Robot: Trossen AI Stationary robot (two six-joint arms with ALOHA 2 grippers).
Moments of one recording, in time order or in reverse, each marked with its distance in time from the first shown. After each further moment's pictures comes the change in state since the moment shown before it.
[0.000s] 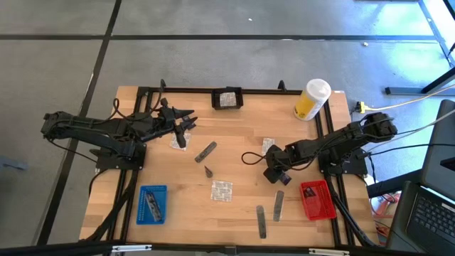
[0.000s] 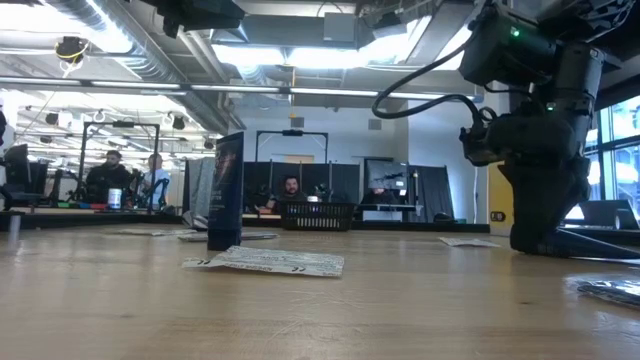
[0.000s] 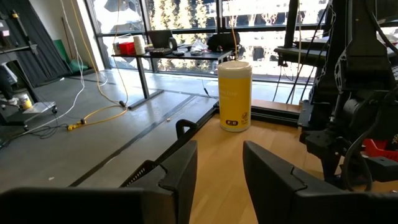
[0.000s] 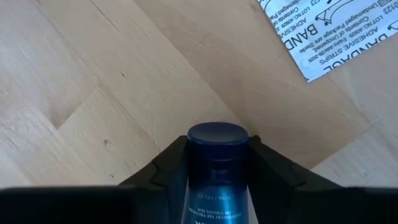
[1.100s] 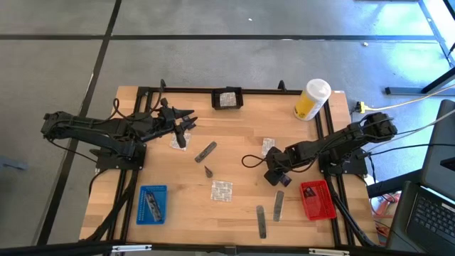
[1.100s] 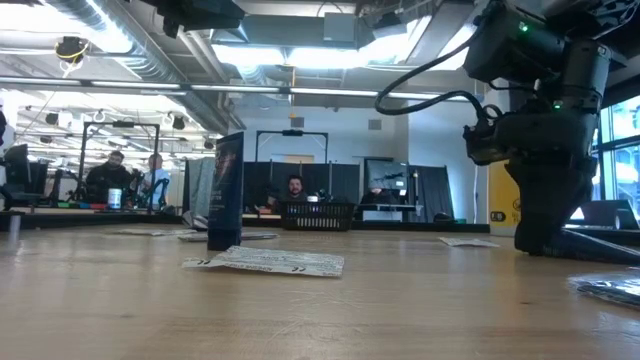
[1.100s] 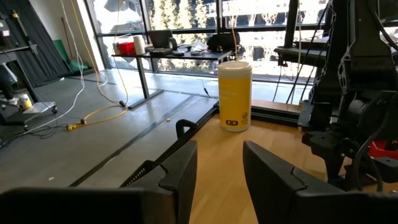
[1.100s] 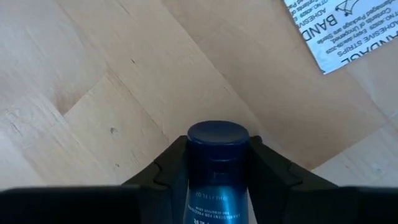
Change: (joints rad) left arm 0.000 0.000 0.000 0.000 0.000 0.000; right arm 0.029 0.000 0.000 0.004 0.000 -0.006
